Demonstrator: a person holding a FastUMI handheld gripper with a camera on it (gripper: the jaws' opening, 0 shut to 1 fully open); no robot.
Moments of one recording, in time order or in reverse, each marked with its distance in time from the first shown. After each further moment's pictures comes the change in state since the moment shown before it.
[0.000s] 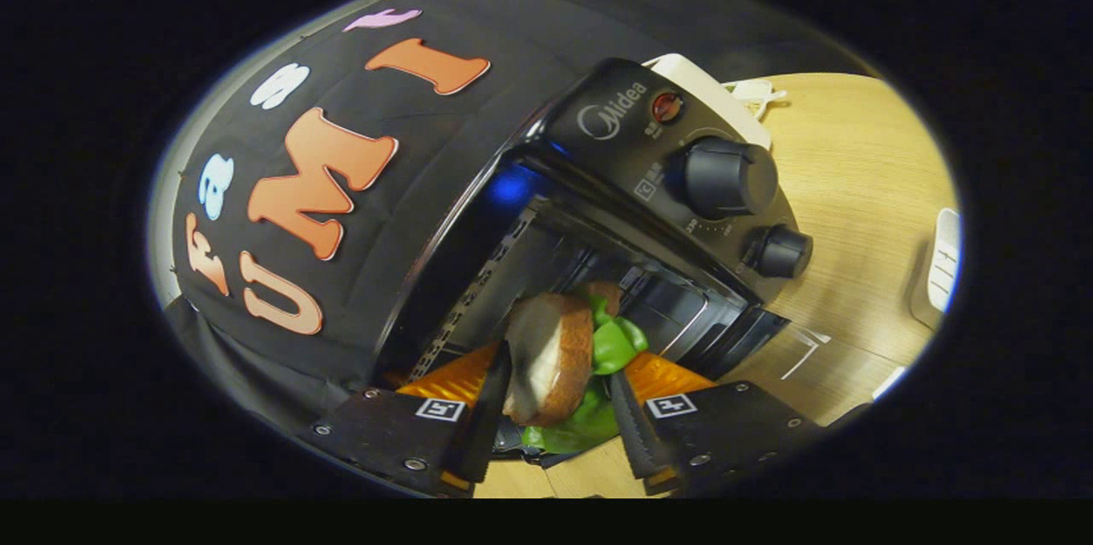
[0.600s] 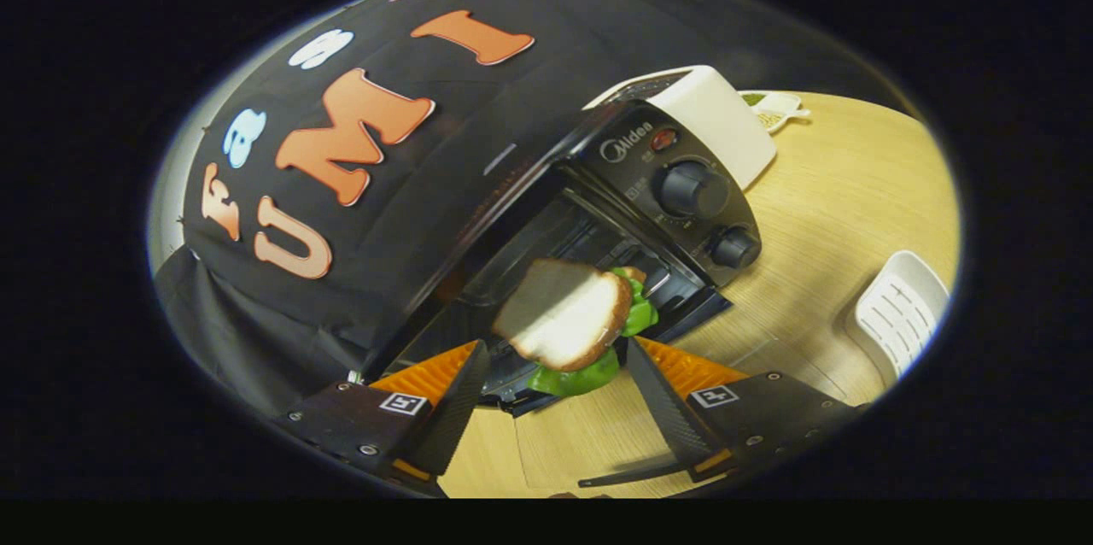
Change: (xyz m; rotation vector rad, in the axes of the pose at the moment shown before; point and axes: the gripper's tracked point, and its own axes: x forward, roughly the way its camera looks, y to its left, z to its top) arm -0.072 -0.003 -0.012 -0.166 0.158 0.052
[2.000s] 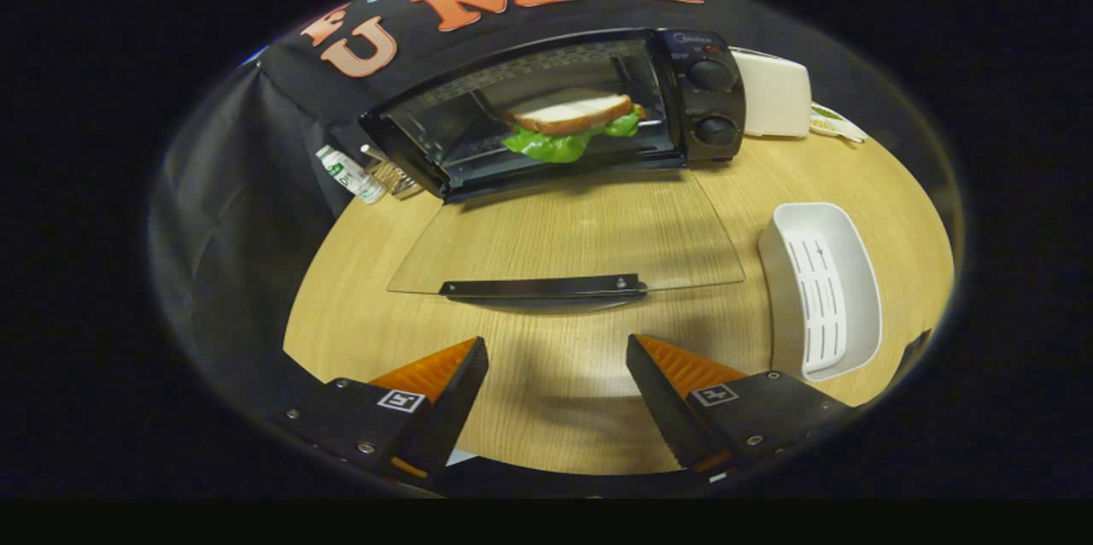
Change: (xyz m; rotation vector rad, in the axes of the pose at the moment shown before) arm -0.102 -0.107 -0.137 -0.611 0.480 -0.122
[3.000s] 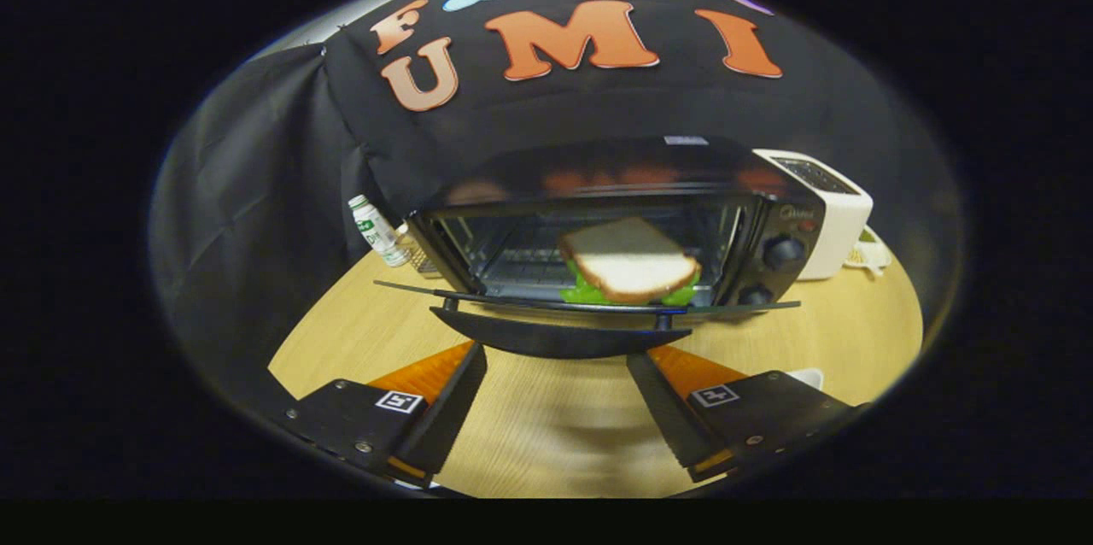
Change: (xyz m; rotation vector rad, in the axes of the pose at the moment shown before) arm -0.030 0.040 0.162 -0.183 -0.329 0.034
